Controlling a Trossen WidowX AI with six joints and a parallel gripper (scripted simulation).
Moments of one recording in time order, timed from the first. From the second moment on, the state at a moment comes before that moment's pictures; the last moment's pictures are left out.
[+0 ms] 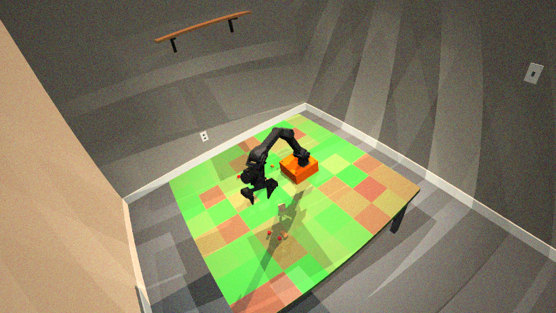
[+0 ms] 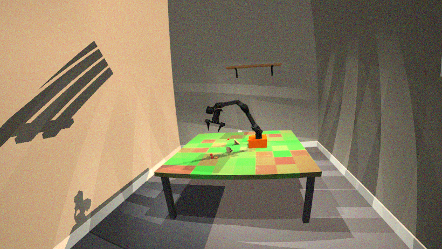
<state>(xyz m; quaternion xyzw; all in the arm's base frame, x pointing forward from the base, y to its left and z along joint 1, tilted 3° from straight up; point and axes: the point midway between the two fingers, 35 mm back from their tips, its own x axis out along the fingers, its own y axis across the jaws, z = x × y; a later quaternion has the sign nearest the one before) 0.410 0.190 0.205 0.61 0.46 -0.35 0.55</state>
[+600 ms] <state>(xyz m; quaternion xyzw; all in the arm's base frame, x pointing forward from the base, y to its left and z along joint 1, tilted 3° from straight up) 0.322 0.194 0.072 0.50 0.27 -0.71 0.42</state>
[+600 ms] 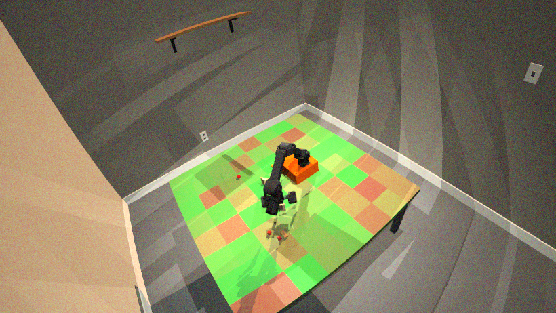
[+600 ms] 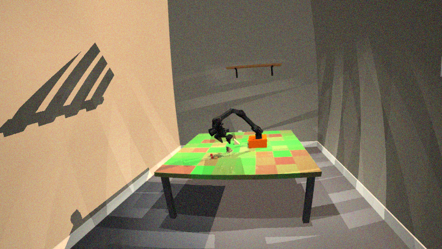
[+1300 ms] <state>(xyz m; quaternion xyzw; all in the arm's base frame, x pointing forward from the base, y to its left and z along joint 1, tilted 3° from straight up) 0.320 0.186 0.043 0.50 0.26 -0.71 0.42</state>
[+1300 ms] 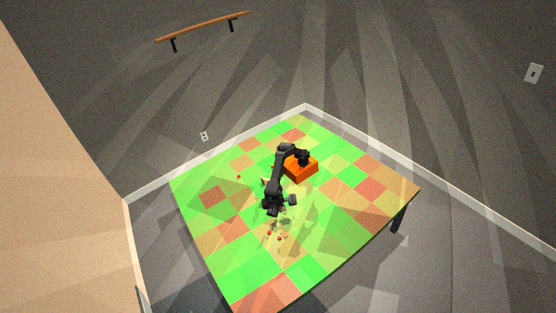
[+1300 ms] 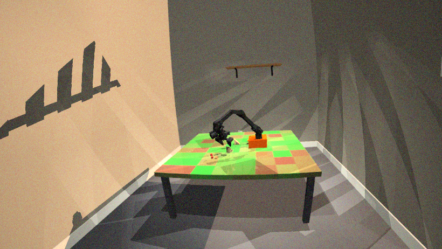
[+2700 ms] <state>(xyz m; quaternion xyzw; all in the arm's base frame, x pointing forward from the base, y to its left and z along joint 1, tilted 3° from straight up) 0.307 0.163 -0.019 0.50 0.26 -0.71 0.42</state>
